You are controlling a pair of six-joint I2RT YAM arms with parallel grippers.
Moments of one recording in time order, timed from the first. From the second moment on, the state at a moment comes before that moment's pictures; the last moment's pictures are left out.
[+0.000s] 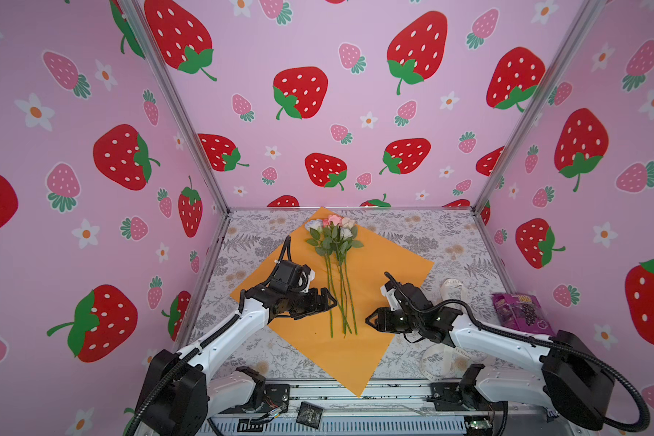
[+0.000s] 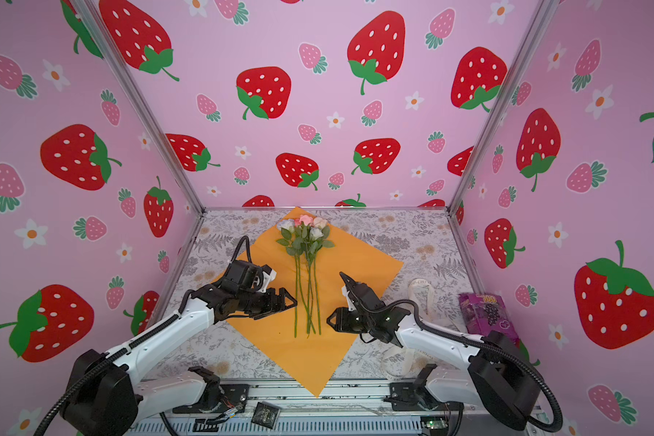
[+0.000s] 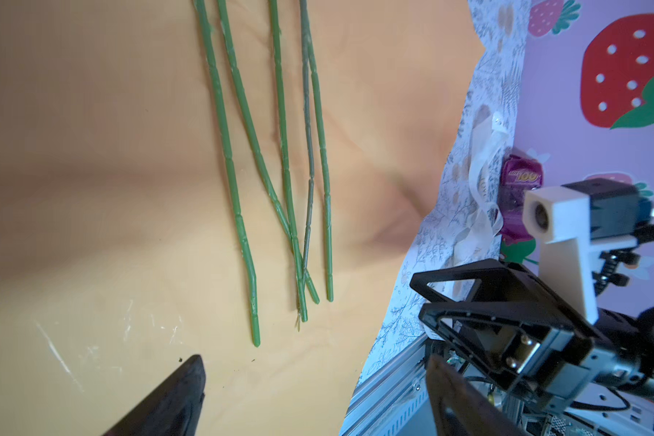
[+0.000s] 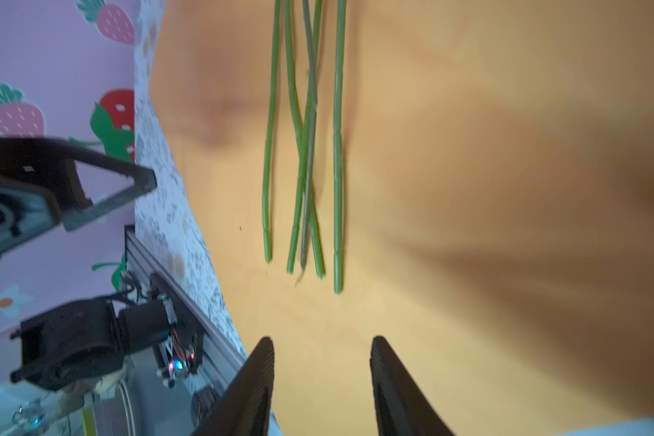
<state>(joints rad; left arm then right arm) -0.45 1.20 0.74 -0.55 0.48 -0.61 0.95 1.22 0.53 -0.13 -0.30 0.88</state>
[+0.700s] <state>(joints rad) -0.47 1.16 0.62 -0.58 0.34 -0.68 1.16 1.13 0.34 -0.16 -0.31 1.17</state>
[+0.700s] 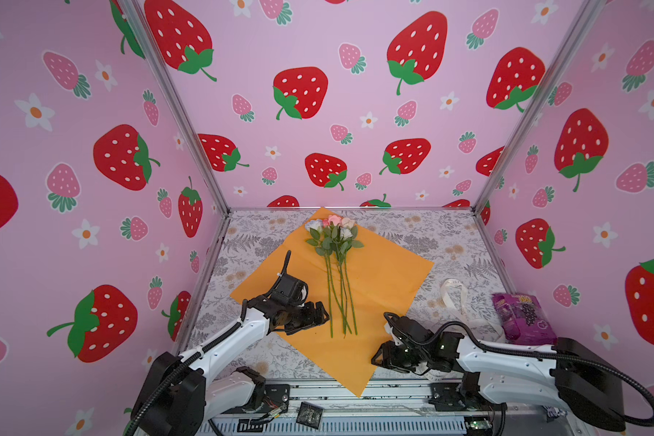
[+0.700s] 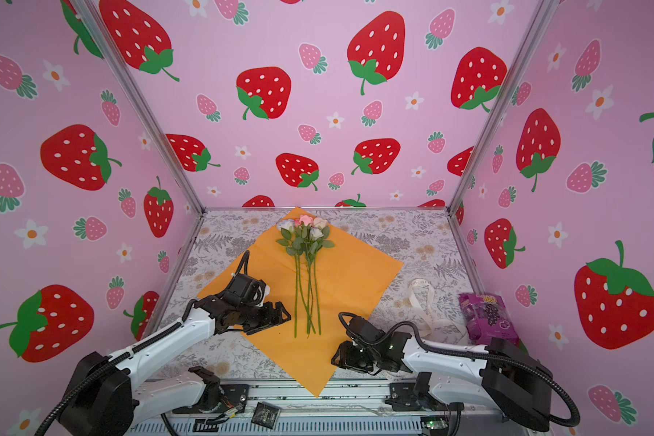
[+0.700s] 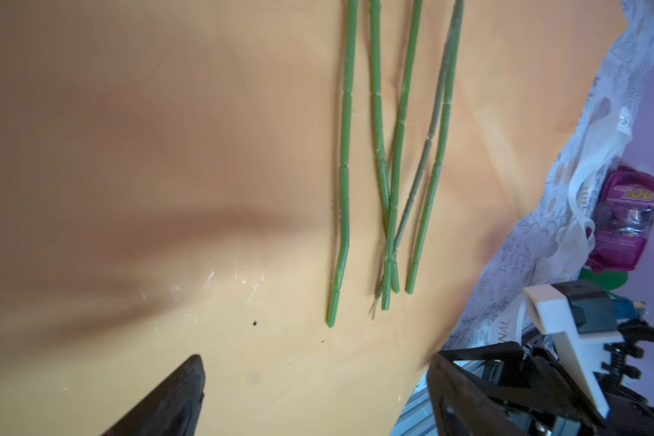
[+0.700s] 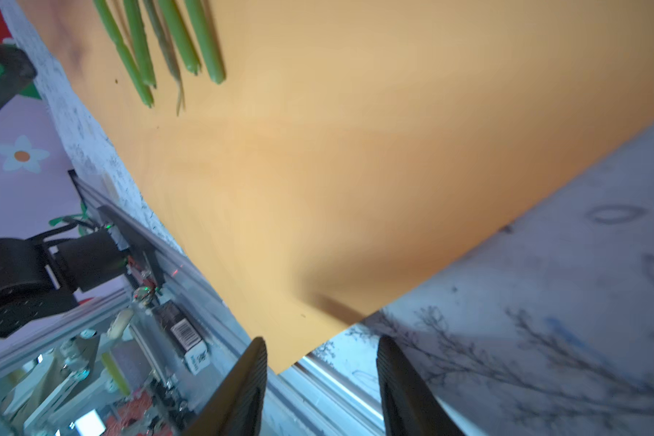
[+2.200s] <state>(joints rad) -0.51 0.93 0.49 -0.48 0.53 -0.75 0.93 1.48 0.54 0.27 -0.31 0.80</state>
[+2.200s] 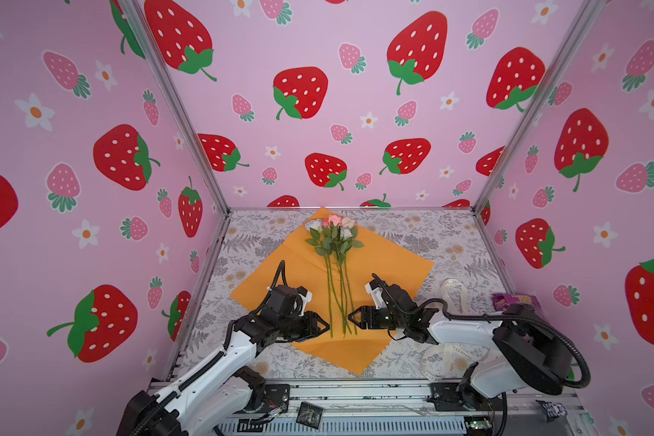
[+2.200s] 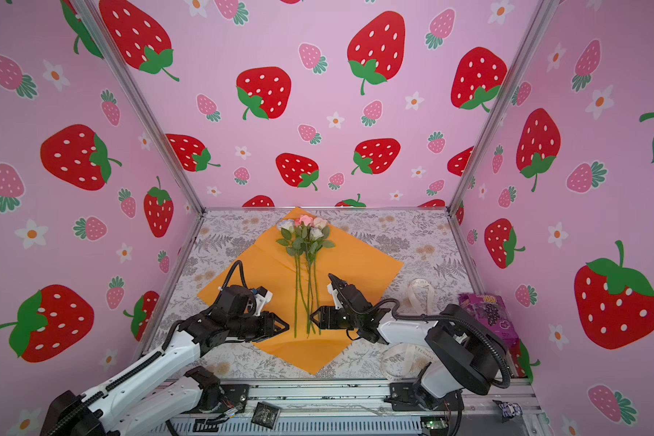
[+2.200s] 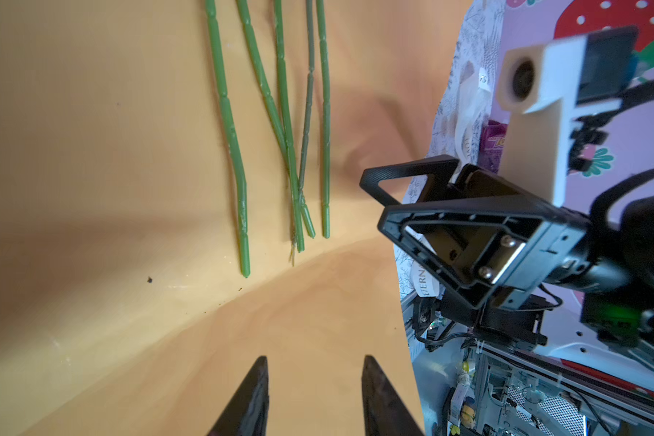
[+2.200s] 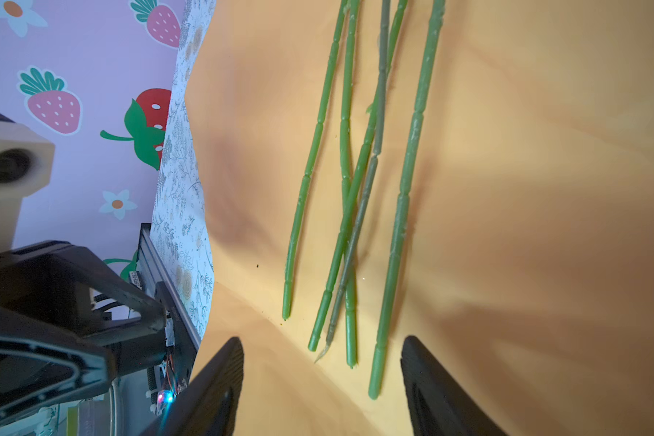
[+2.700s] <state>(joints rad) -0.51 1.10 0.57 -0.47 0.40 -0.71 1.00 0.98 0.27 -0.06 -0.34 1.09</state>
